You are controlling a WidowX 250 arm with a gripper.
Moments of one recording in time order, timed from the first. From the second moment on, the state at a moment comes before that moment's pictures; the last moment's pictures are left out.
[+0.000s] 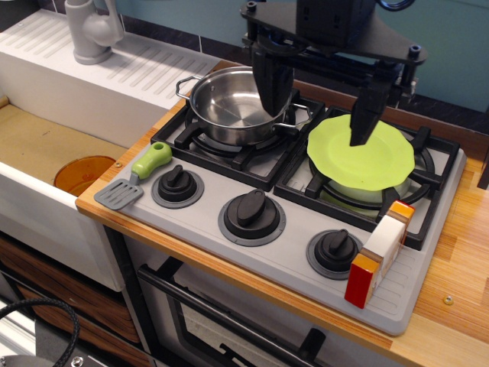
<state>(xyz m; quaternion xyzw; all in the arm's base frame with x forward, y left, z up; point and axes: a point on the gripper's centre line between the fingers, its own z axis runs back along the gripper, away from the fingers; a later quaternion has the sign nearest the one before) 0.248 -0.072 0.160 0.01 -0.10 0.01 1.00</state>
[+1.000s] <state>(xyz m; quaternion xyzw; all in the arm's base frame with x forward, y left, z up) 0.239 -0.121 0.145 0.01 -0.10 0.03 0.99</state>
